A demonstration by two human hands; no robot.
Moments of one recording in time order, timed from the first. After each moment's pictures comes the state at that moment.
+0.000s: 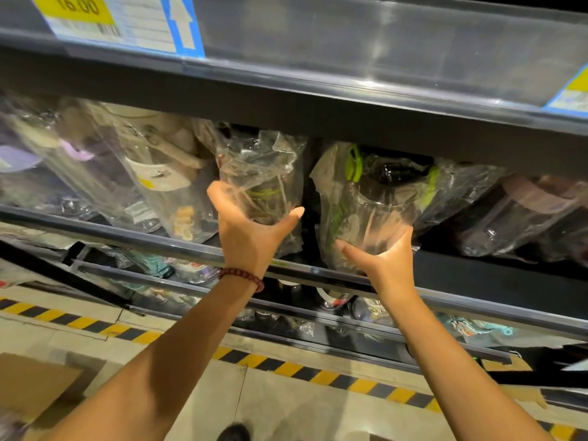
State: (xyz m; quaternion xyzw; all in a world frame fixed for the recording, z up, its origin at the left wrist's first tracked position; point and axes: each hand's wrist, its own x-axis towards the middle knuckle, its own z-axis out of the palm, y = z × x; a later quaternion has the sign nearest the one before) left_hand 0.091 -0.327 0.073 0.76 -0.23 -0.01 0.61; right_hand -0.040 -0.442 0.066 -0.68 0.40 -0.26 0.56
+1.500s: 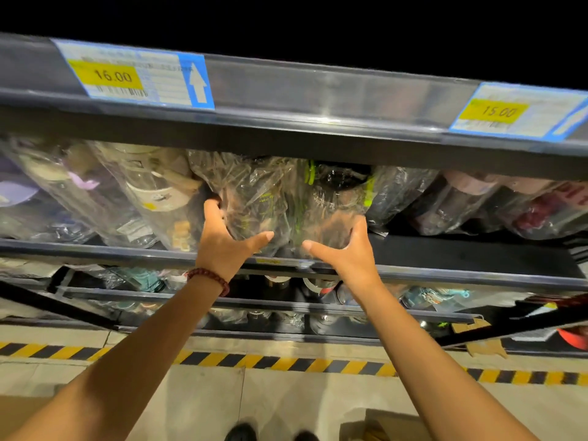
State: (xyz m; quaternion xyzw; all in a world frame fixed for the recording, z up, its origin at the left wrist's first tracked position) left_hand 0.124 -0.291 0.073 0.79 -0.24 -0.17 0.54; right_hand -0.038 -0.410 0.083 -0.68 0.40 -0.23 0.57
